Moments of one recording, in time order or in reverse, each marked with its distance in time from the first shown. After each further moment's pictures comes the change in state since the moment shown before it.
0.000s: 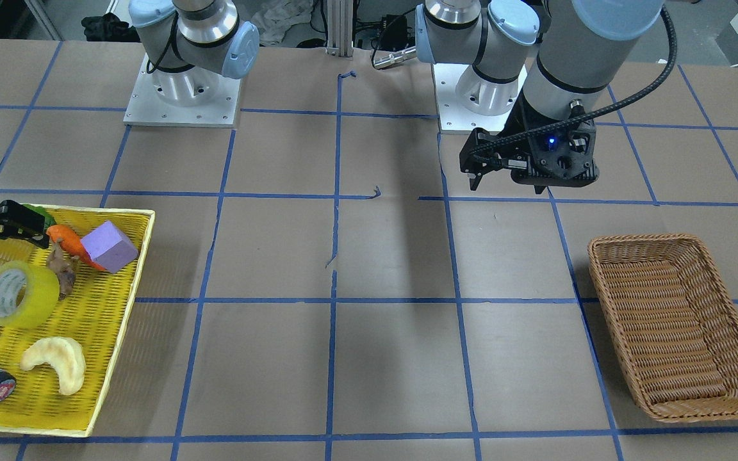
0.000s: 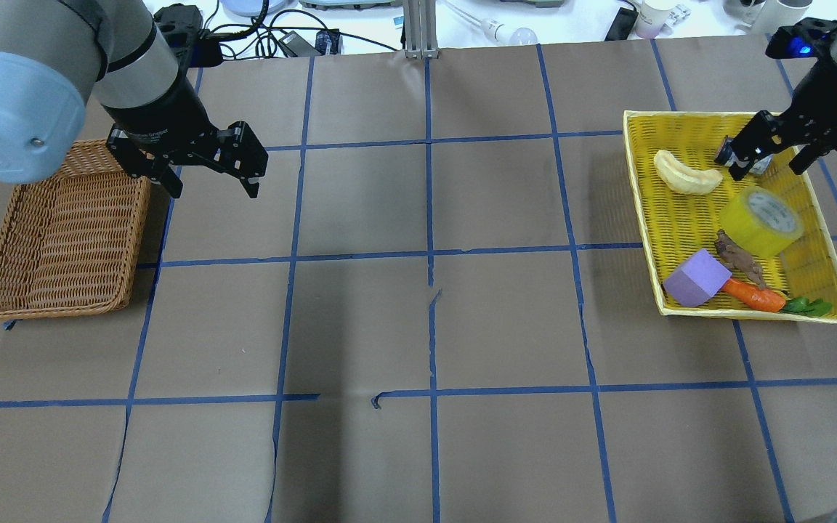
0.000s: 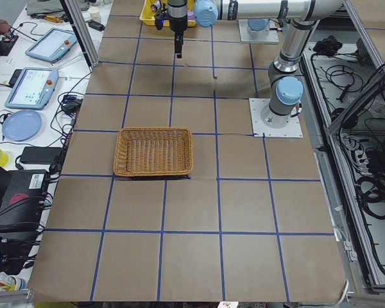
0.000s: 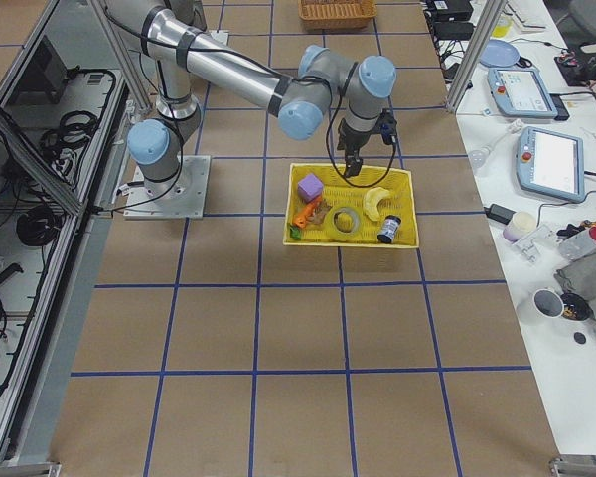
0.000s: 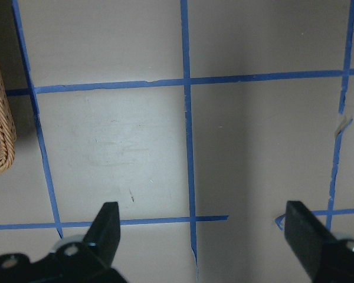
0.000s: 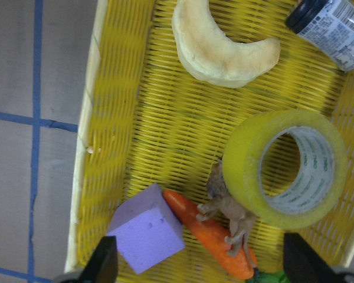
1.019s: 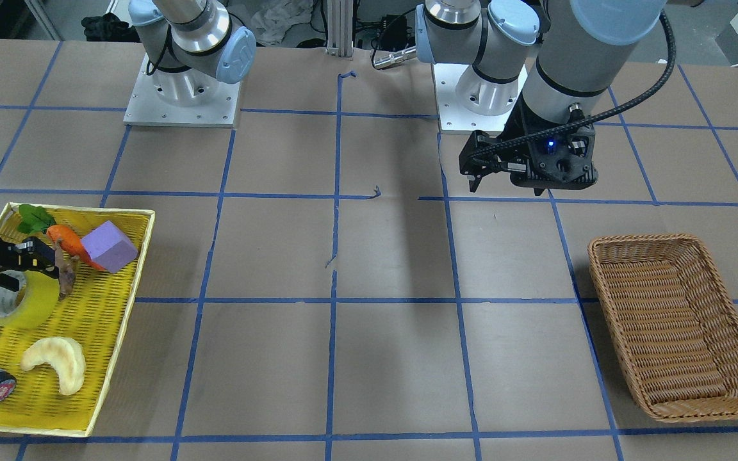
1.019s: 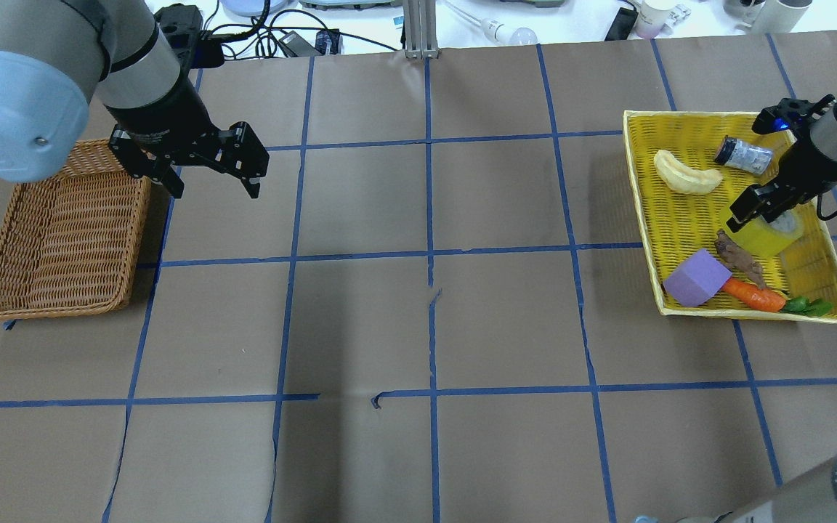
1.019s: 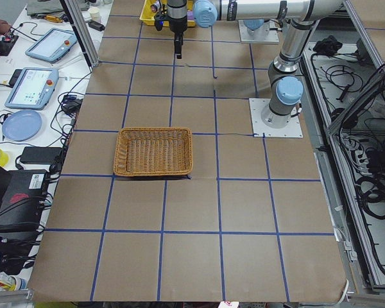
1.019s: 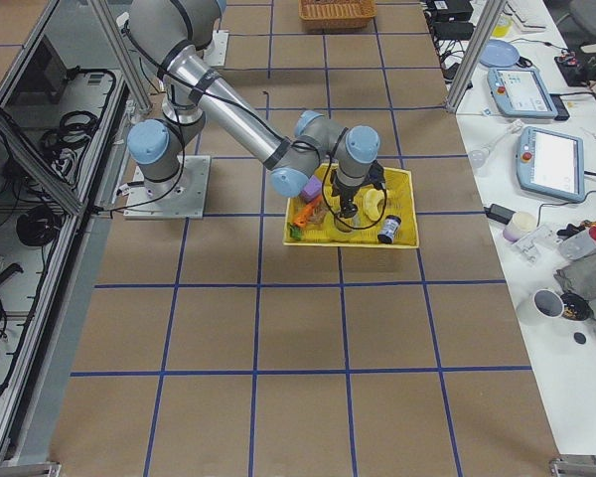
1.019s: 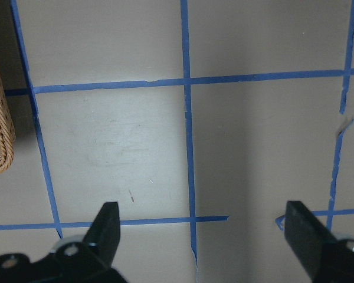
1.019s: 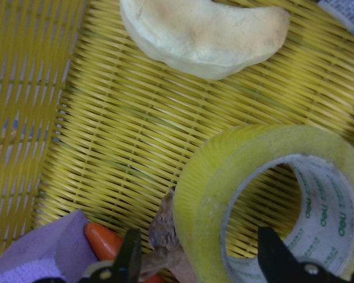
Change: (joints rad) left arm 0.000 -0.005 0.000 0.001 -0.001 0.000; right arm -0.079 0.105 0.167 -0.273 0.023 -0.179
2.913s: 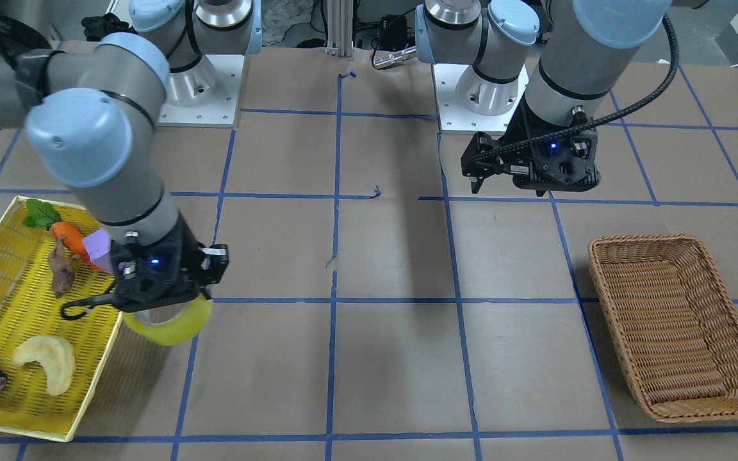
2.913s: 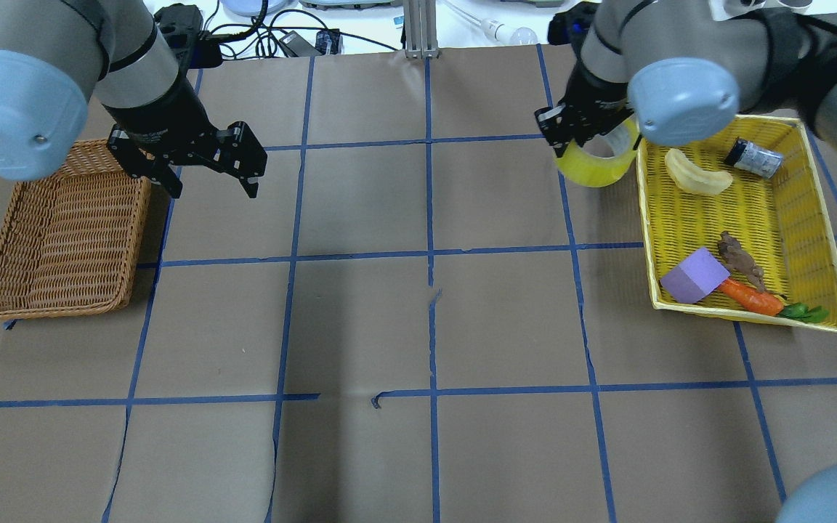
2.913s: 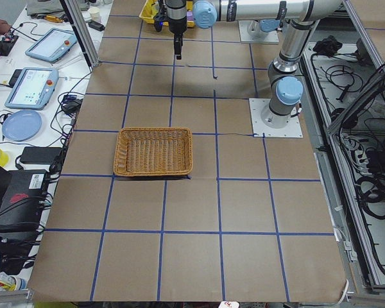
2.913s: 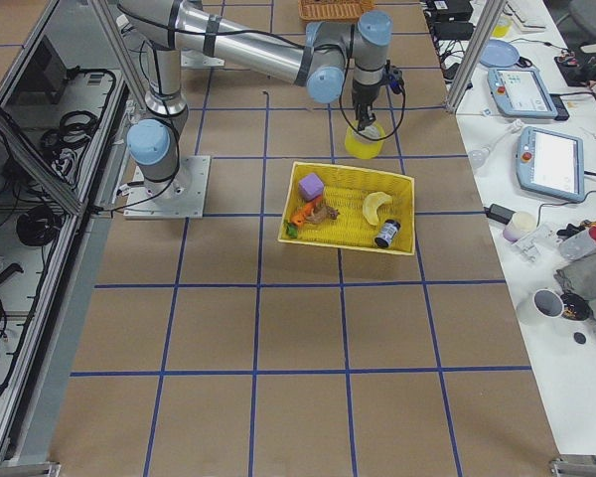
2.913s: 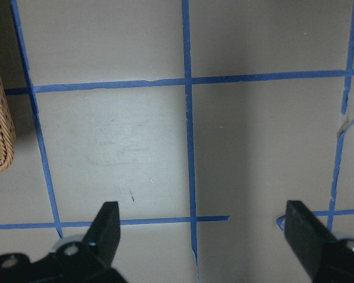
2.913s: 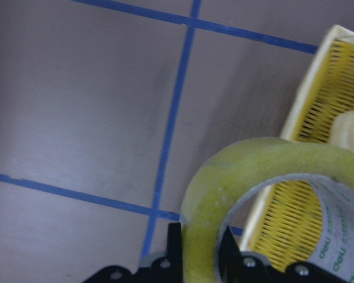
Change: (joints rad) left arm 0.006 -0.003 0.000 0.000 0.003 0.000; right arm 0.607 -0.033 -0.201 0.008 -0.011 0.681
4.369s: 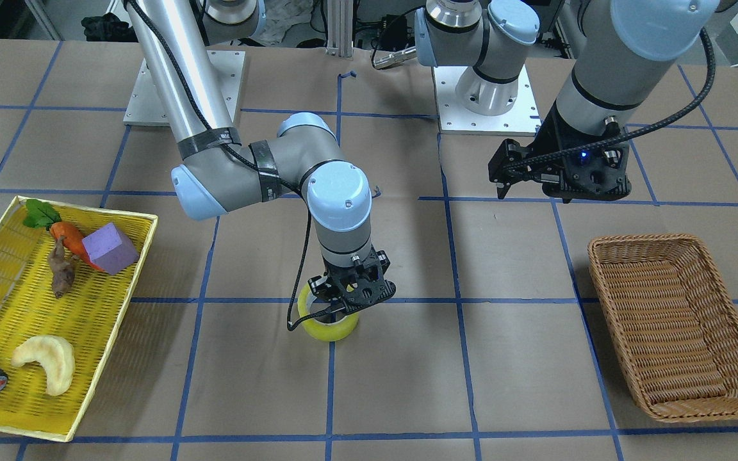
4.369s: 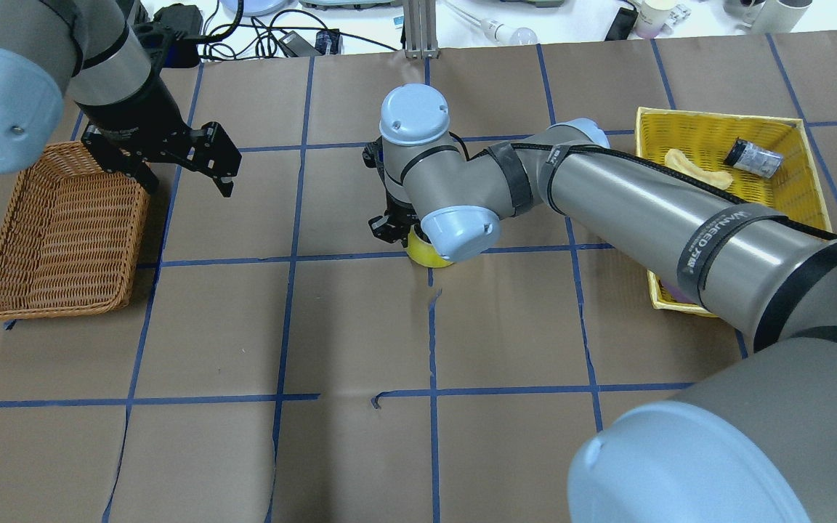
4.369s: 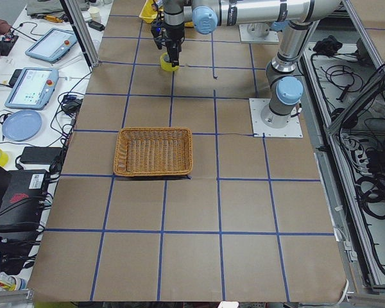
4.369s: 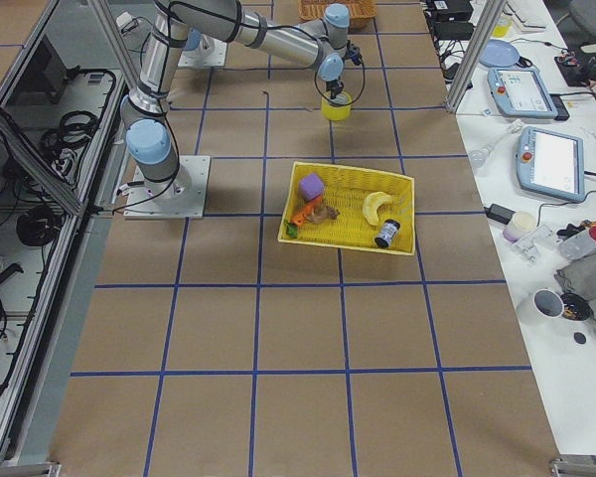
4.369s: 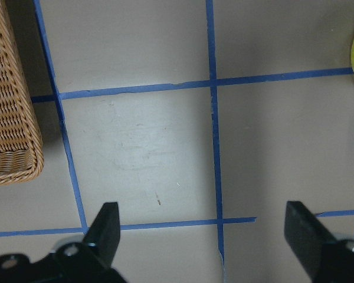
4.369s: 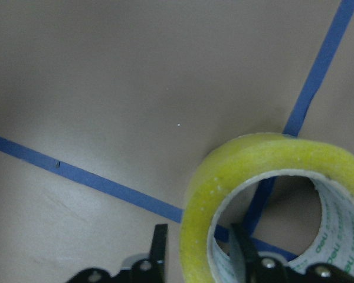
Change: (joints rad) left arm 0.064 -0.005 -0.002 0.001 0.018 0.091; right arm 0.313 0.242 0.006 -0.212 0.002 0.156
